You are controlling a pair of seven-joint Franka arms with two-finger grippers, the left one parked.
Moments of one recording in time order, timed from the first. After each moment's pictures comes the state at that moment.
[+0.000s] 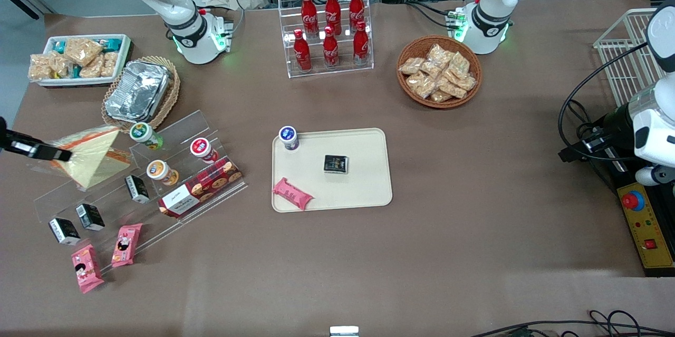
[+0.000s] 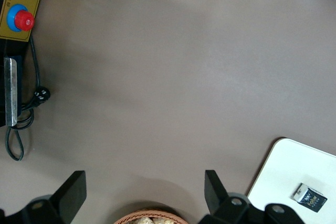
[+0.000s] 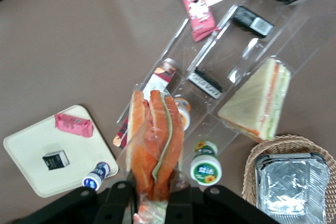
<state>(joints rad) -0.17 0.19 0.01 -1.40 0.21 1.49 0.23</state>
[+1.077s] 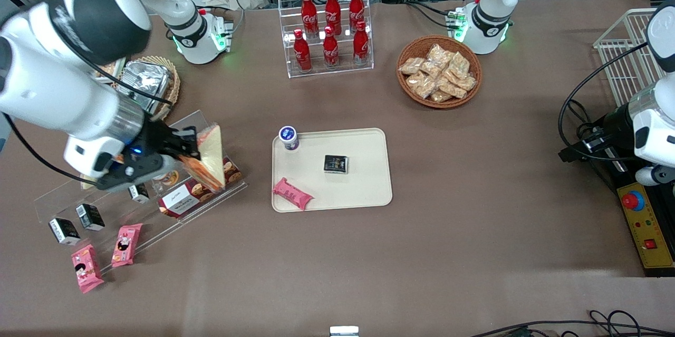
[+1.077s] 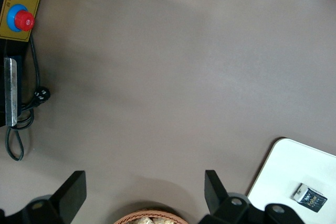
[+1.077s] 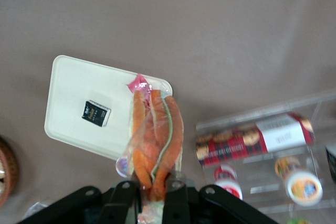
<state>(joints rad) 0.27 0.27 0.01 -1.39 0.21 1.70 -0.04</state>
